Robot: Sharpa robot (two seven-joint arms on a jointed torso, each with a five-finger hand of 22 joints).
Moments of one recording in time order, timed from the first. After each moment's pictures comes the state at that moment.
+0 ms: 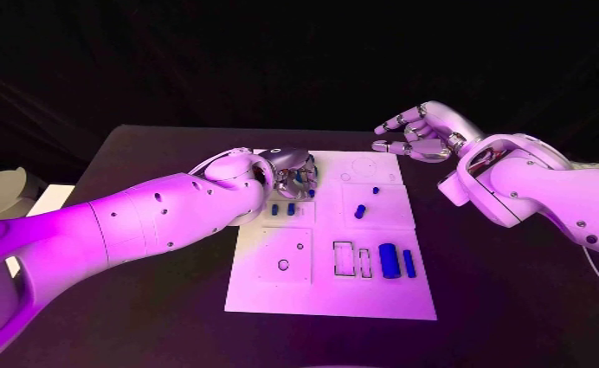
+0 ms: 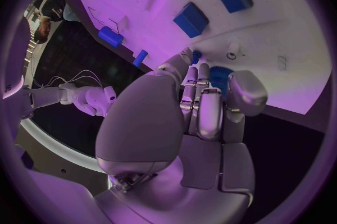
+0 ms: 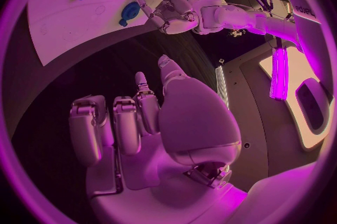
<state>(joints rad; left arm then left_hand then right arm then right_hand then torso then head) 1.21 -0.50 -0.07 1.24 -1.45 -0.17 -0.08 1.48 -0.18 0.30 0.08 0.13 1.06 0.12 0.16 0.16 1.14 0.06 0.20 0.10 1.46 -0.02 1.34 1.18 0.12 1.46 0.07 1.10 1.10 1.24 -1.02 0.00 1.65 -1.02 -0.46 0.04 1.31 -0.07 0.04 0.17 0.27 1.03 0.14 0.08 0.08 1.45 0.05 1.34 1.31 1.46 -0.01 1.55 1.31 0.01 1.47 0.10 1.56 1.31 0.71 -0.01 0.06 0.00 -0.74</state>
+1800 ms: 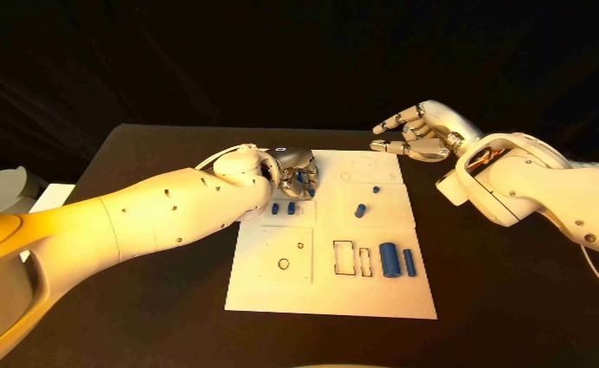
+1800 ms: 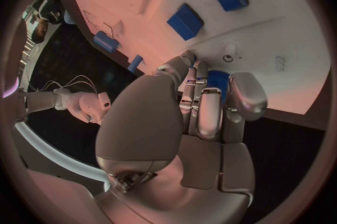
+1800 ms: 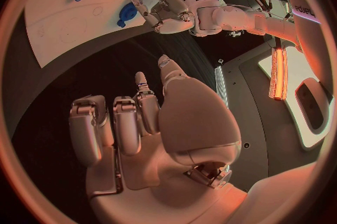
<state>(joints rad) 1.22 -0.46 -0.06 1.21 -1.48 -0.11 -0.13 1.46 -0.17 0.35 0.08 0.13 1.08 0.12 0.12 0.13 1.17 0.06 0.16 0.07 1.46 -0.02 1.34 1.15 0.12 1.46 0.07 1.13 1.13 1.24 -1.01 0.00 1.65 -1.02 -0.45 0.05 1.31 -0.07 0.04 0.17 0.27 1.03 0.14 0.08 0.08 1.45 0.05 1.34 1.31 1.46 -0.01 1.55 1.31 0.01 1.47 0.10 1.56 1.31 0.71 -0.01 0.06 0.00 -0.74</state>
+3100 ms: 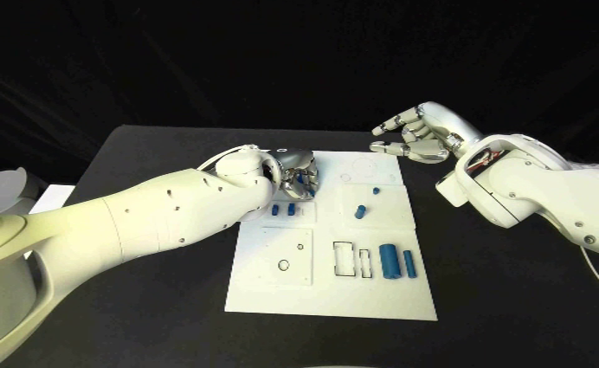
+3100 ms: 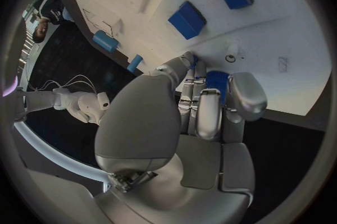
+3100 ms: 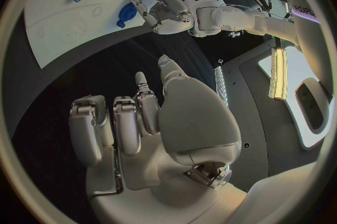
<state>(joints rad) 1.22 -0.45 -0.06 1.20 -1.47 -0.11 -0.14 1.45 -0.14 0.44 0.03 0.13 1.15 0.12 0.11 0.12 1.24 0.05 0.15 0.08 1.47 -0.03 1.36 1.14 0.12 1.47 0.07 1.12 1.13 1.24 -1.01 0.00 1.65 -1.02 -0.45 0.05 1.31 -0.07 0.04 0.17 0.27 1.03 0.14 0.08 0.08 1.45 0.05 1.34 1.31 1.46 -0.01 1.55 1.31 0.01 1.47 0.10 1.56 1.31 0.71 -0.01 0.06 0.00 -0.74</state>
